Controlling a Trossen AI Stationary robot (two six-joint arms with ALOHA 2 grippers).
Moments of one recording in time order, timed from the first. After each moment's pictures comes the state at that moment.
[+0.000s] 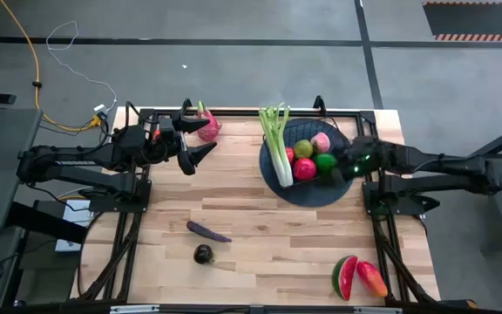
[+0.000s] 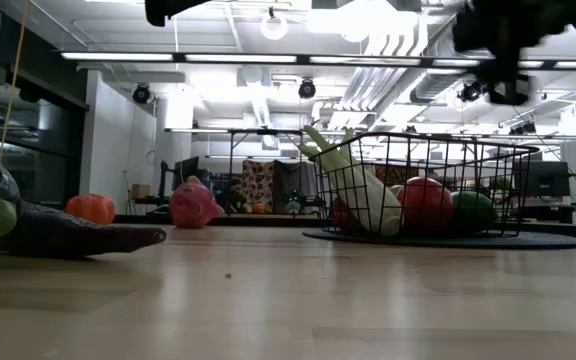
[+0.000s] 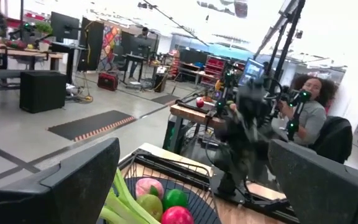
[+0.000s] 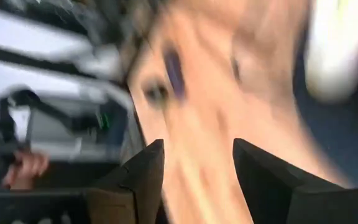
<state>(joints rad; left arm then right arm) 0.20 0.84 0.72 0.23 -0.27 -0.20 -0.16 0.71 0.62 -0.41 -0.36 0.95</state>
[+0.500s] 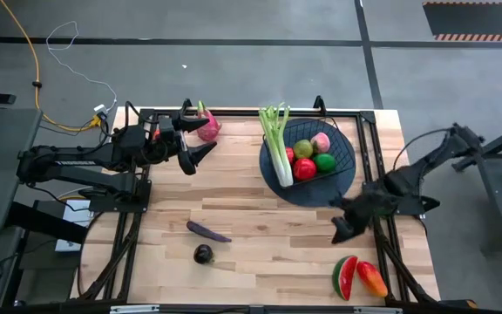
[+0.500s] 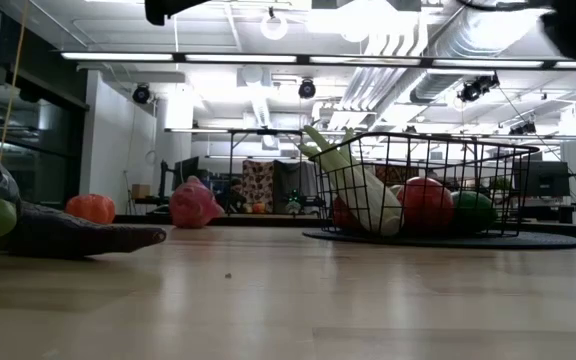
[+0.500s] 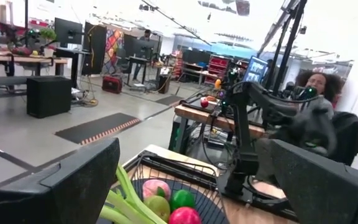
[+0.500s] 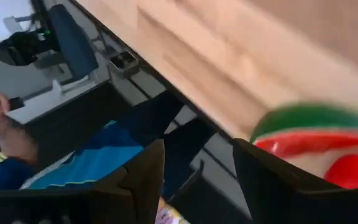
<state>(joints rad) 0.20 0.84 0.72 0.23 -0.28 -0.15 0.56 0.86 0.62 -0.48 -0.24 1.77</state>
